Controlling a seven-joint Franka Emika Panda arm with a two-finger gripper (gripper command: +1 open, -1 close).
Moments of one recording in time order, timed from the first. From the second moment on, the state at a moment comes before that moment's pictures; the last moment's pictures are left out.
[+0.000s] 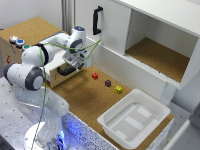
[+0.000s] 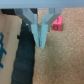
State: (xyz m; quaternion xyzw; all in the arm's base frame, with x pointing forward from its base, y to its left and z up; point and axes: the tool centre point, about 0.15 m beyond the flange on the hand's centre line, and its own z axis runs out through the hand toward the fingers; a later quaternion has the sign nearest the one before) arm 0.335 0.111 0.334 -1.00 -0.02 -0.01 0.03
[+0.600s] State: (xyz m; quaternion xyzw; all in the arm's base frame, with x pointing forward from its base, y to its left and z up) arm 0.344 0.186 0.326 -0.99 -0.09 -0.04 0.08
